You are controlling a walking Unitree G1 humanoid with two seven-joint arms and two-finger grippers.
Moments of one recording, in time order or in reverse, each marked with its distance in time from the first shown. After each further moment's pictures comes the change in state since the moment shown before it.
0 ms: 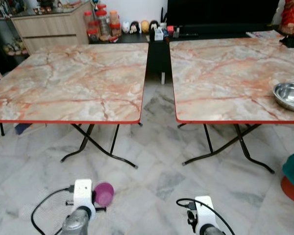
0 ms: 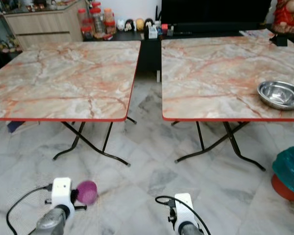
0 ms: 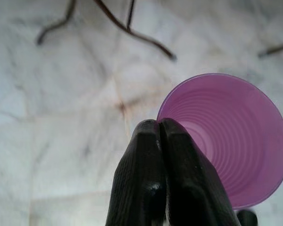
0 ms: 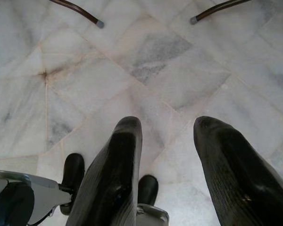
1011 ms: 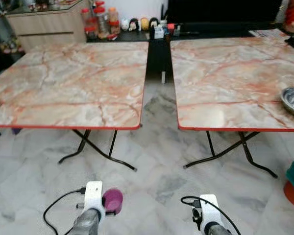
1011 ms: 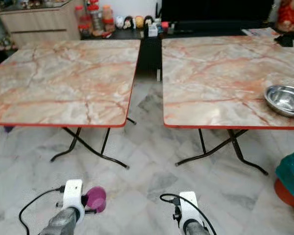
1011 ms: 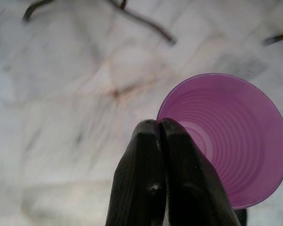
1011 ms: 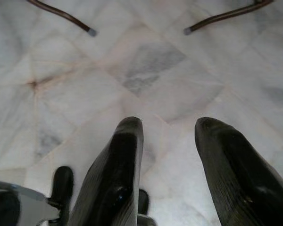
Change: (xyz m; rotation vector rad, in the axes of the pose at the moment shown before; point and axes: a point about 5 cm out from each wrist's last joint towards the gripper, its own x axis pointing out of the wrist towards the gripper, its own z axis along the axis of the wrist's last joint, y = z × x) left arm 0.003 -0.013 -0.008 -0.012 0.103 0.011; right arm 0.001 -0.008 0.005 -0.006 -0.005 -0.025
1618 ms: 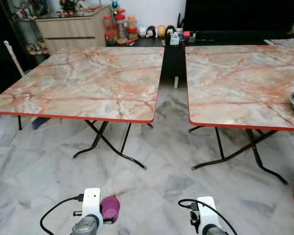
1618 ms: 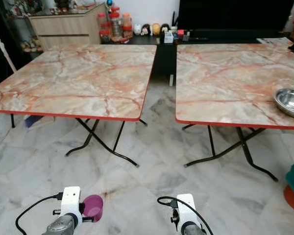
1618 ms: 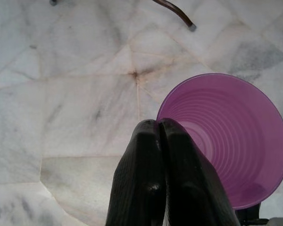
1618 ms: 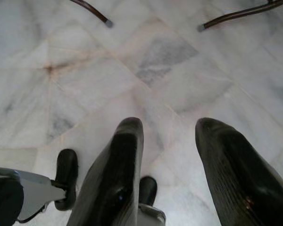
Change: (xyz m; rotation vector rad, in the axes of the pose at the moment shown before) left arm -0.001 -0.001 -0.006 0.007 0.024 0.022; right arm -0.002 0.000 -0.007 -0.021 0.021 -0.004
